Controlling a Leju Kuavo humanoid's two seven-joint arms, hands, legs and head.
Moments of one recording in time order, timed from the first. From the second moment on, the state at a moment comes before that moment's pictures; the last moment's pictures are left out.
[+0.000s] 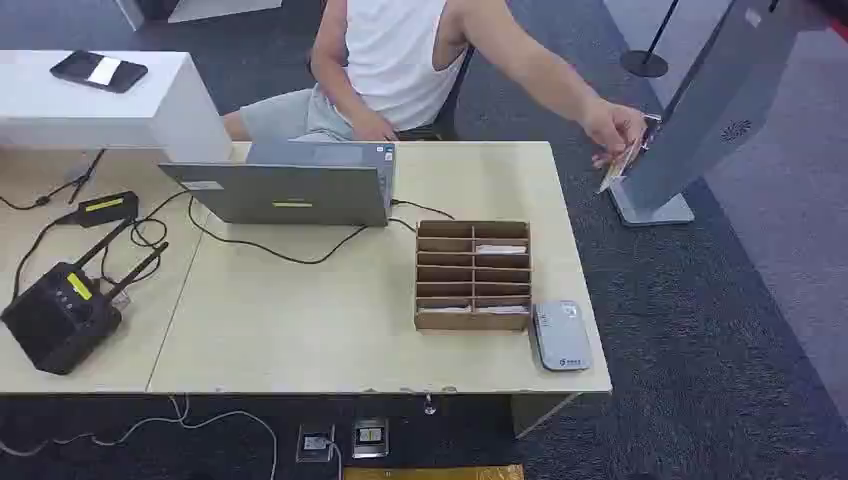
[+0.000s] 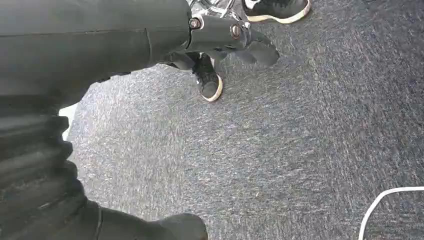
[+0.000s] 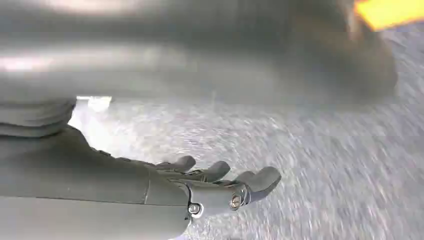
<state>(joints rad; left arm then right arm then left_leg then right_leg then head) -0.14 0.10 0.47 -0.18 -0.82 0.35 -0.08 -0.22 -0.21 -1.12 -0.18 1.26 -0.15 0.10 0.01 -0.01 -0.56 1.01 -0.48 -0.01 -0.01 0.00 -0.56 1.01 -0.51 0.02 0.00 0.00</state>
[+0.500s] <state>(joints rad) -0.14 0.10 0.47 -0.18 -0.82 0.37 -0.11 -0.70 -0.48 -1.19 -0.27 0.84 -0.37 -0.37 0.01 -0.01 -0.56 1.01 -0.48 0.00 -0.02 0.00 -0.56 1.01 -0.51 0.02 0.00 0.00</state>
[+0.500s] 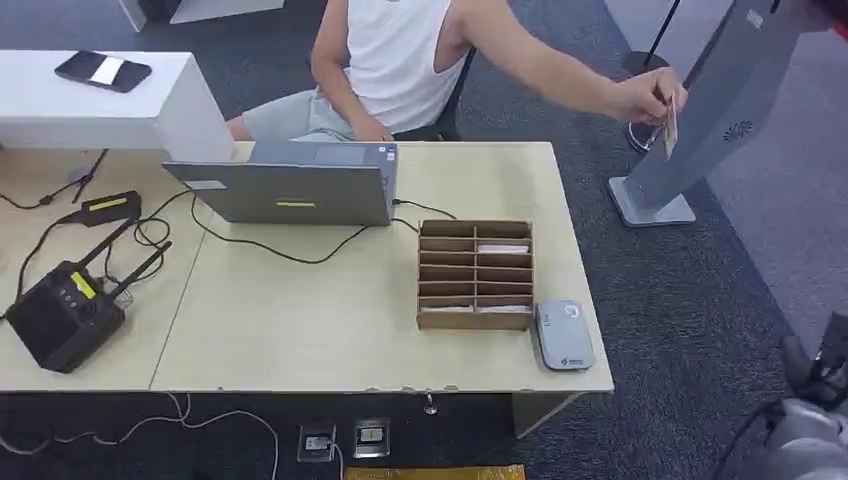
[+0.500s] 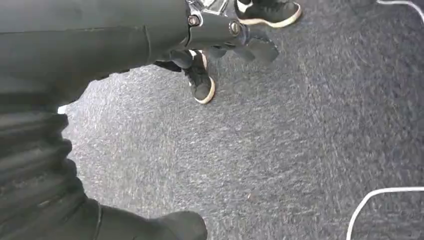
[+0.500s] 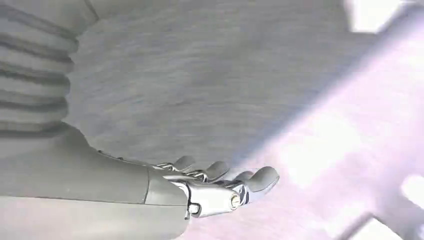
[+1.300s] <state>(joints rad) -0.18 0.11 0.47 -0.19 -0.84 0.34 -0.11 -0.83 -0.50 0.00 -1.13 0.68 -0.35 -0.11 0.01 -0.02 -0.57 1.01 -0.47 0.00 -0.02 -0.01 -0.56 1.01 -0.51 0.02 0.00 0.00</state>
